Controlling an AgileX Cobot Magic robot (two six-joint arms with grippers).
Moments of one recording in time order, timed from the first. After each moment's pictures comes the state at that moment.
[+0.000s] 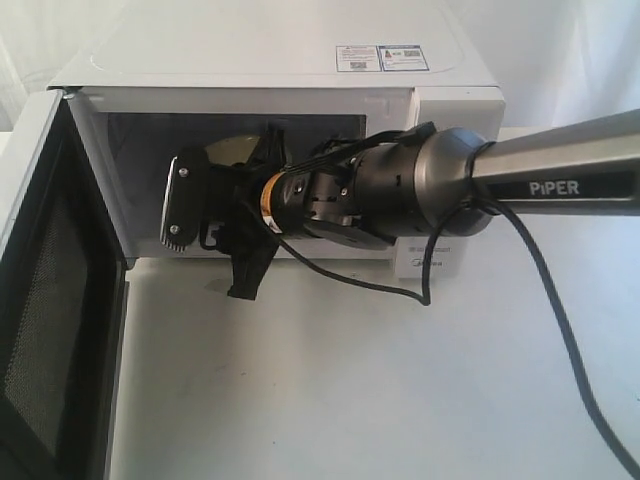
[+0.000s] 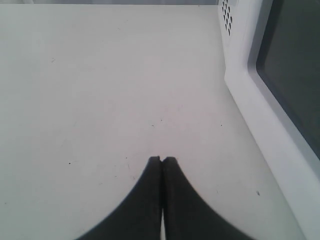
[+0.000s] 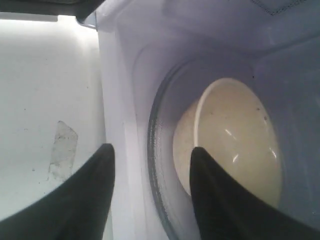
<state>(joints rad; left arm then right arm) 0.01 0.00 0.02 0.06 0.39 -0.07 0.67 1.95 -1.30 -0.72 0.03 -0.15</state>
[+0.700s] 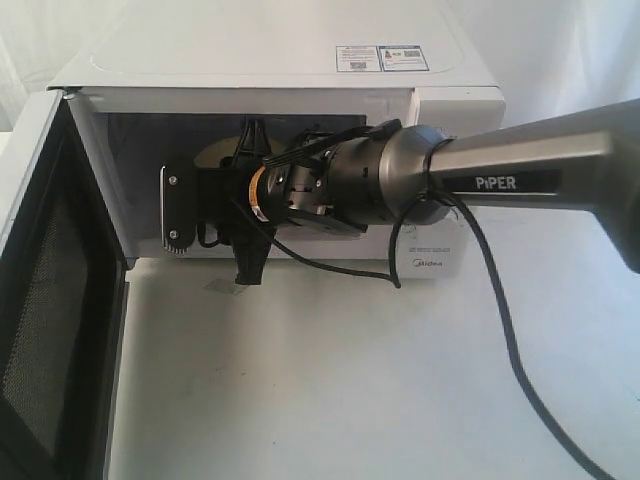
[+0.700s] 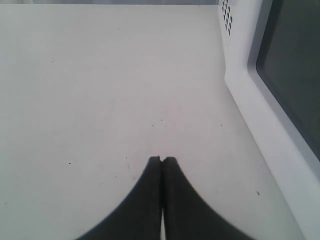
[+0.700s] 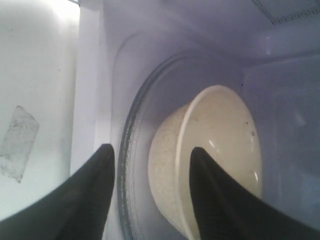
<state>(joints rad) 0.01 0.00 0.02 0.06 0.39 -0.07 0.66 2.05 -1.43 -0.76 0.09 -0.29</state>
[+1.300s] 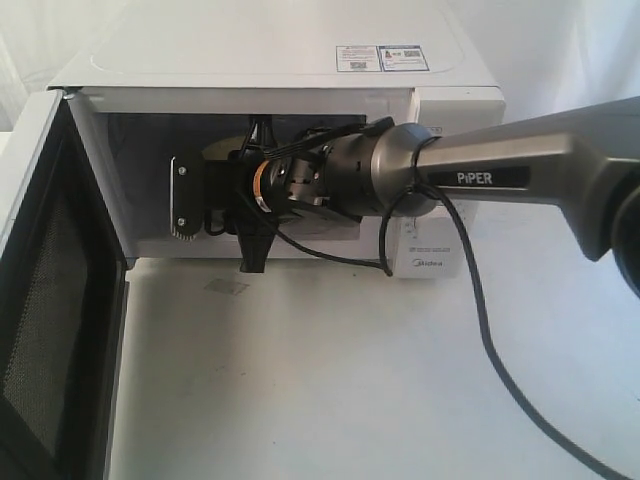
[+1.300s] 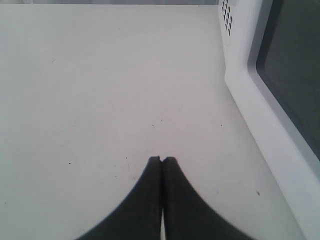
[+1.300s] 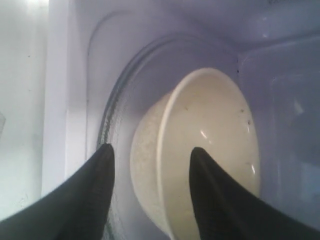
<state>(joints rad) 0.01 0.00 0.02 0.06 0.39 -0.07 0.62 2.11 -1.50 -0.76 0.10 -0.29</state>
